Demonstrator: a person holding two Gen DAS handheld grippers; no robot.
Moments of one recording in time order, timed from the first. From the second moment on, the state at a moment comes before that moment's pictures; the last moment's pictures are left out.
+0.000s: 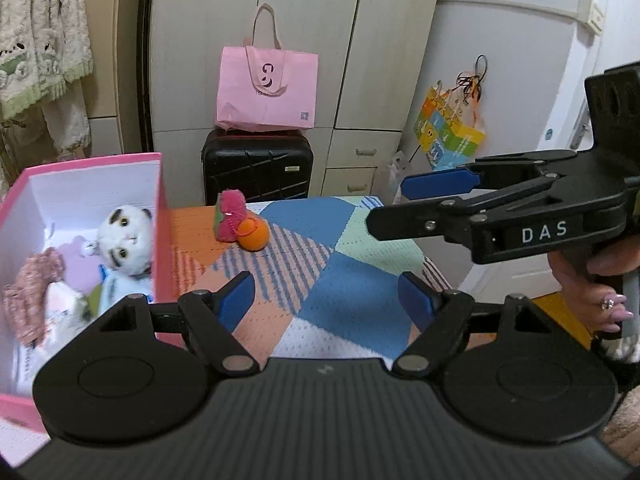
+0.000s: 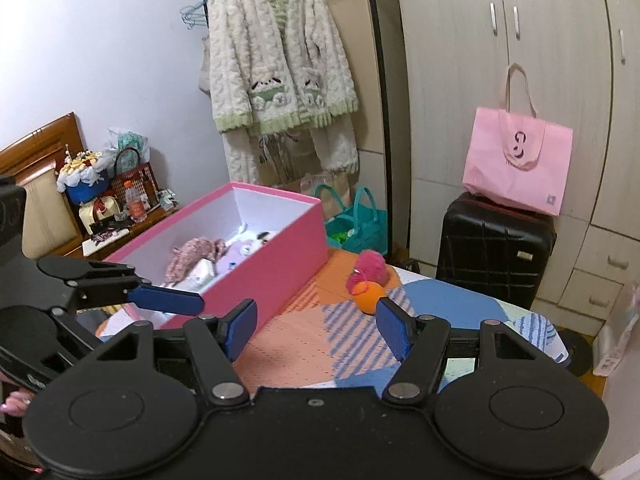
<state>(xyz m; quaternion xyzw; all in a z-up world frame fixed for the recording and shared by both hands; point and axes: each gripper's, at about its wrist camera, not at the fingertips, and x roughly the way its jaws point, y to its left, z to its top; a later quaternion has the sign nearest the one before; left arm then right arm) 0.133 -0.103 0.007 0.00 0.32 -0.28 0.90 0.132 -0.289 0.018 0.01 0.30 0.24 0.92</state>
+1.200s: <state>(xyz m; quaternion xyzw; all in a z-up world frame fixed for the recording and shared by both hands) 0.277 -0.152 -0.111 -0.12 0.35 -0.10 0.92 0.374 -0.296 -0.098 0.10 0.44 0.31 0.84</state>
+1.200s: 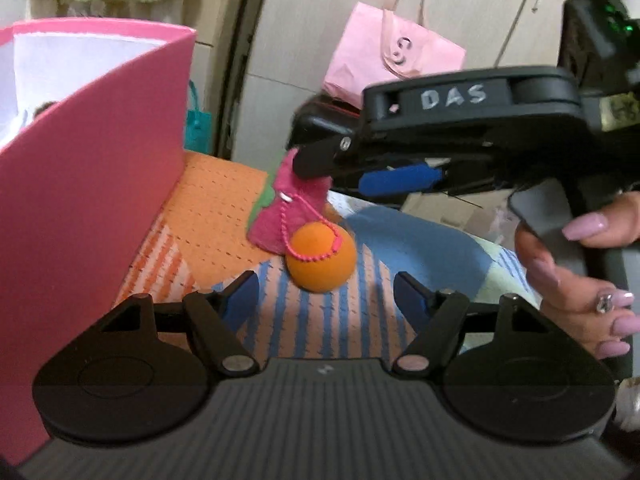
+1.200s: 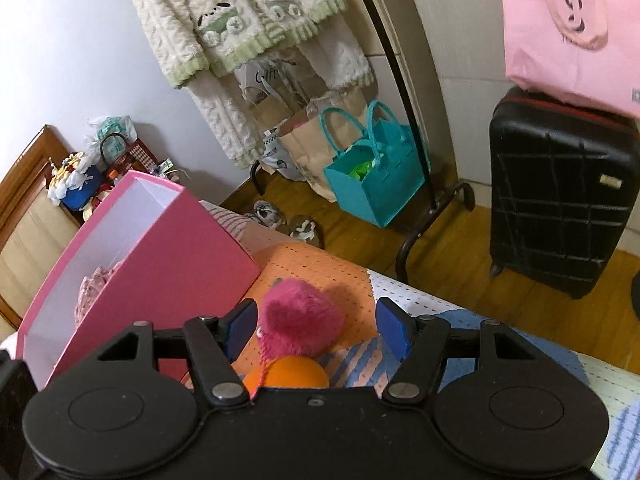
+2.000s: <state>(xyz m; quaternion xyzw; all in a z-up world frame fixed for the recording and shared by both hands) 0.277 -0.142 -0.107 -0.15 0.36 -0.11 0.91 0.383 -0.279 -0.113 0.11 0.45 0.32 0.83</state>
